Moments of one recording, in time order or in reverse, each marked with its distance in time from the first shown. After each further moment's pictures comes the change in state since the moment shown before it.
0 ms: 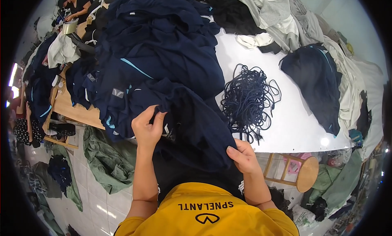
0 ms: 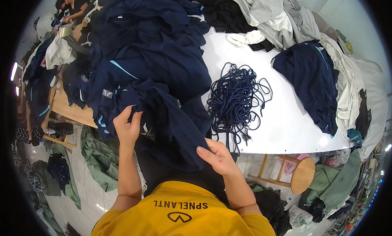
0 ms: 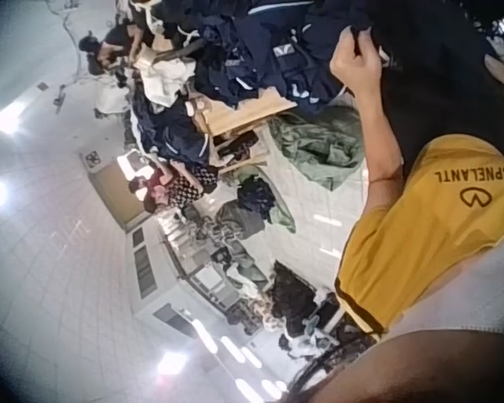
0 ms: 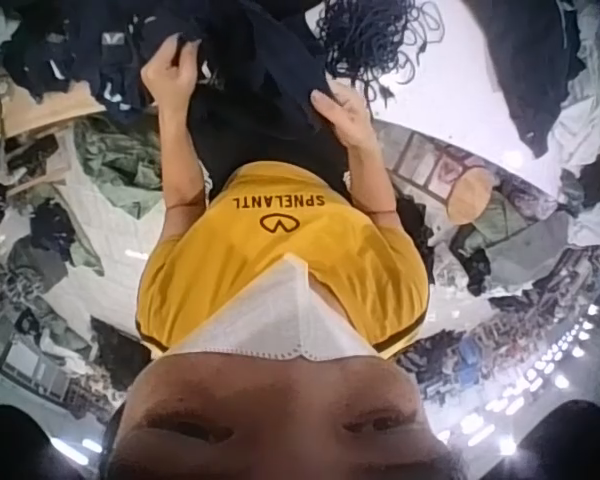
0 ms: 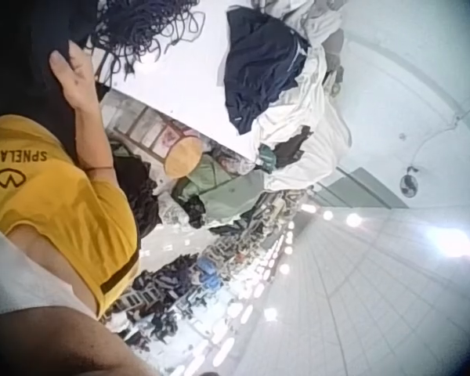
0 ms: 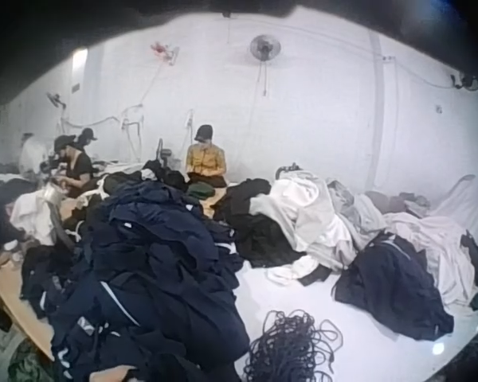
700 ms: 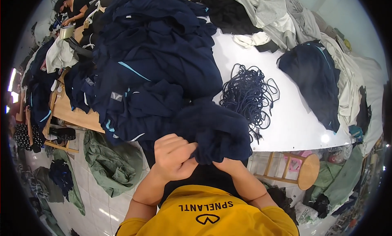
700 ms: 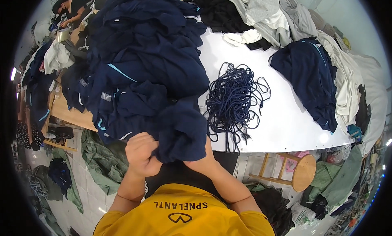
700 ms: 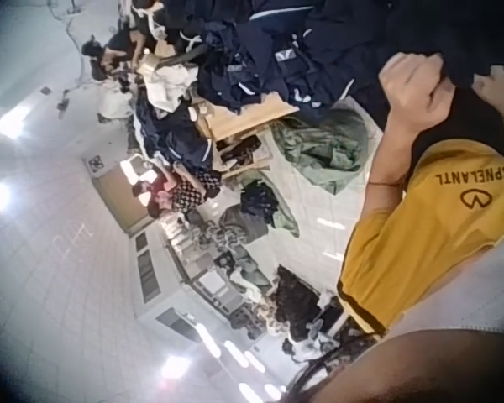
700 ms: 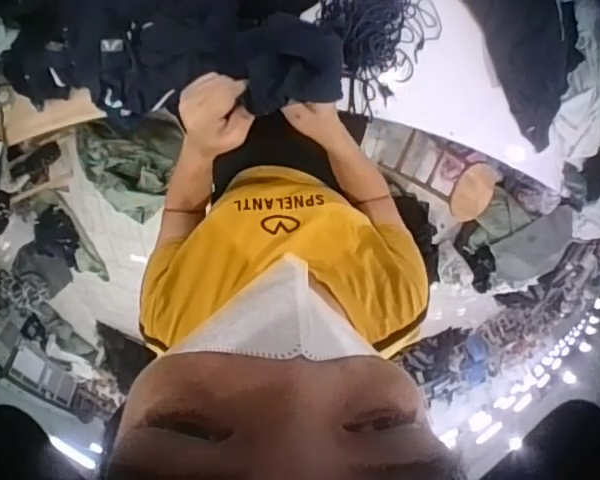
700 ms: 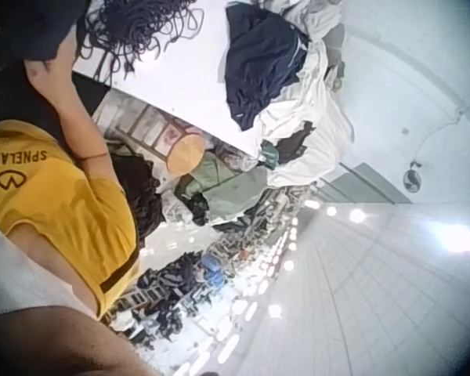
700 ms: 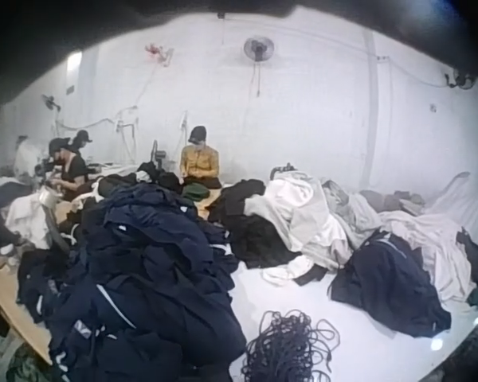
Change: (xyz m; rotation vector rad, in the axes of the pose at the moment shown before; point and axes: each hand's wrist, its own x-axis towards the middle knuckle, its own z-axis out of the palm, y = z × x) left_hand -0.018 0.073 -0.002 -0.229 -0.201 0.583; right_hand 0.036 0.025 0.021 -0.812 0.147 -0.481
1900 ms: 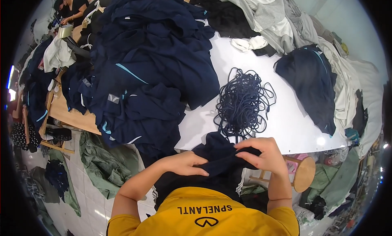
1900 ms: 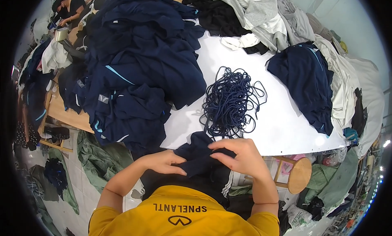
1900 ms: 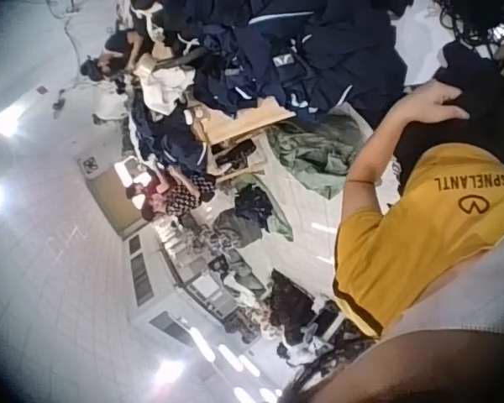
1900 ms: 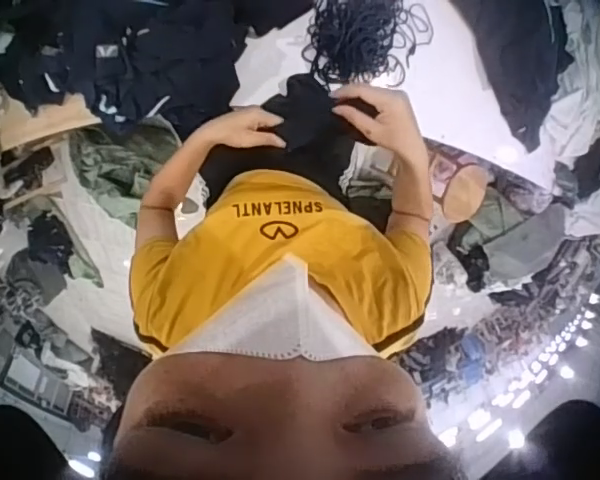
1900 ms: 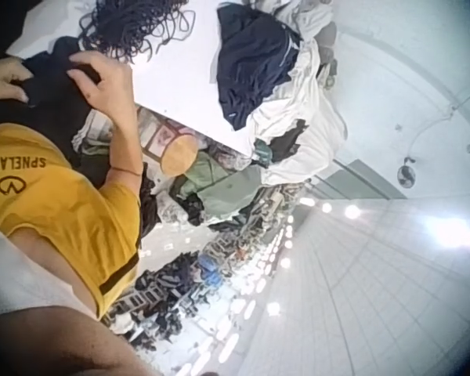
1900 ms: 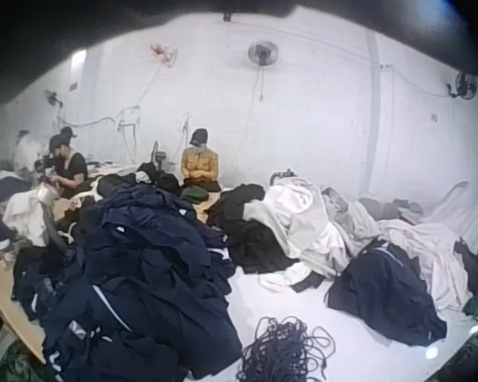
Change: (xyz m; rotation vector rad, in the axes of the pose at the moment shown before) left_hand -0.054 -0.051 0.037 -0.726 -1.104 -0.478; right_hand 0.010 -0.047 -0.109 -0.130 -0.289 0.312
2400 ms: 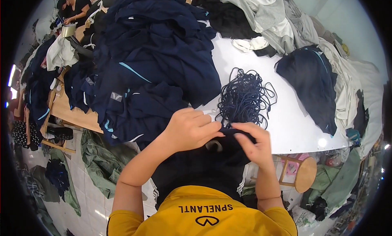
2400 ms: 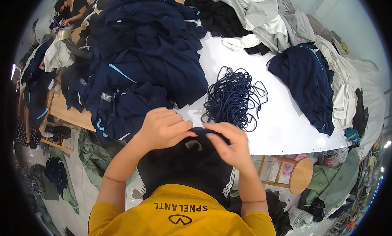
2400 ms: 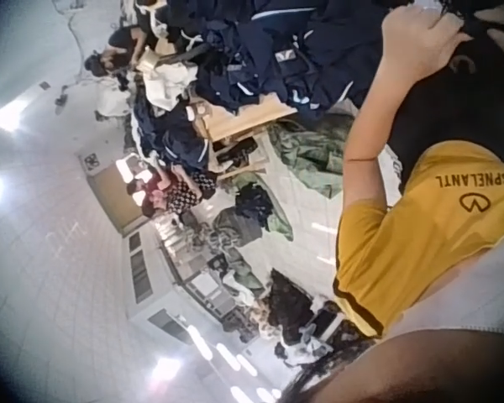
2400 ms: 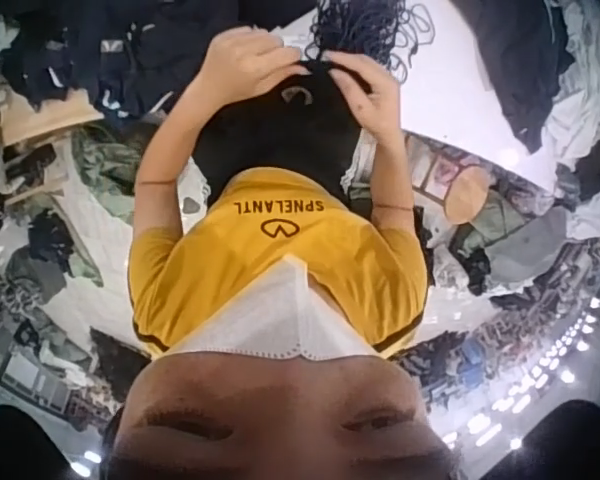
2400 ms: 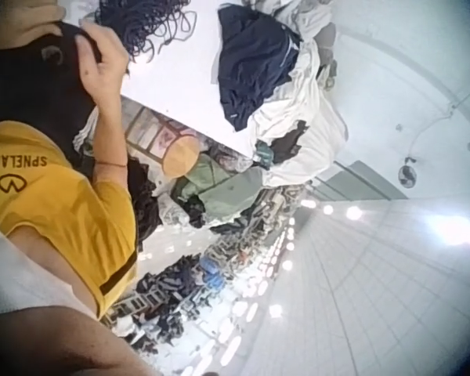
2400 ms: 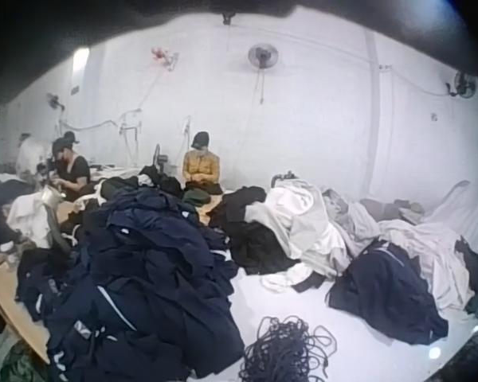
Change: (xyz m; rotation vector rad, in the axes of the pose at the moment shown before) left_hand 0.030 0.066 -0.051 1.117 0.769 0.424; right_hand 0.018 0.012 0.028 -0.001 0.302 -0.226
